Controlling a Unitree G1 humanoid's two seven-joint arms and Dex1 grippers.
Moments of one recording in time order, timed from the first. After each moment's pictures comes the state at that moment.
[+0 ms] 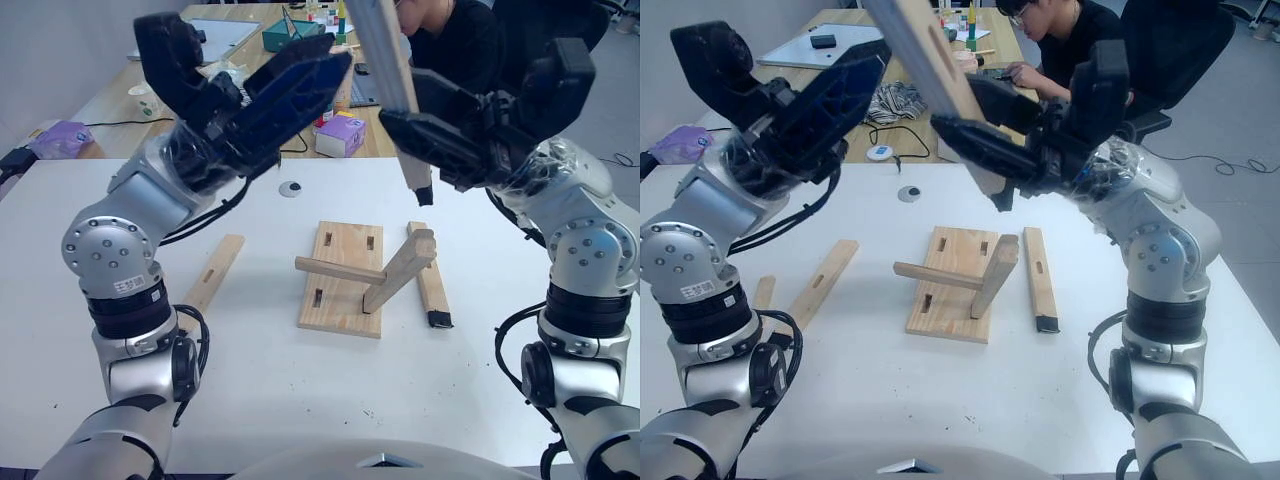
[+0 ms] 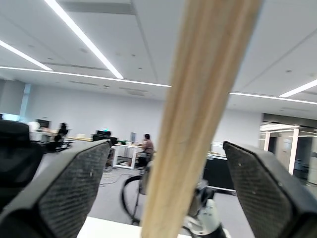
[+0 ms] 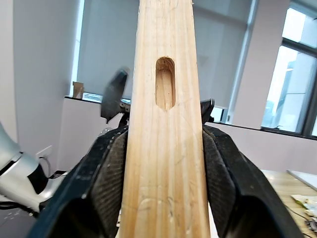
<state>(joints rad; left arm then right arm) -0.67 0.37 0.24 -0.35 -1.36 0.83 -0.56 -0.66 -0.45 -0.12 -0.32 0.95 0.60 0.88</state>
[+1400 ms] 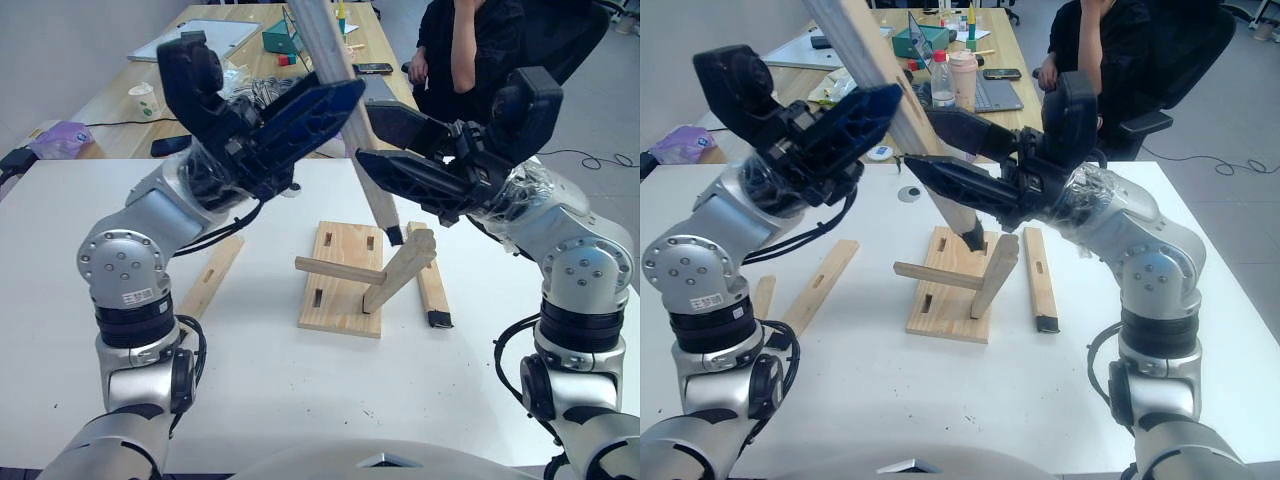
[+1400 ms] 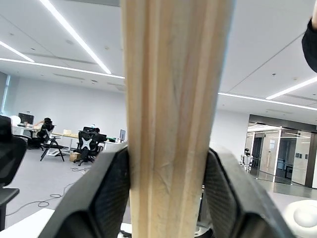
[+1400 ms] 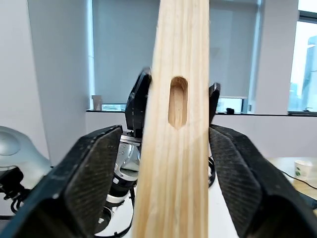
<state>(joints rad) -0.62 0.45 0.22 -0.28 -1.34 0.77 -0.60 -0.60 -0.47 -0.10 -0.36 1.12 0.68 0.80</state>
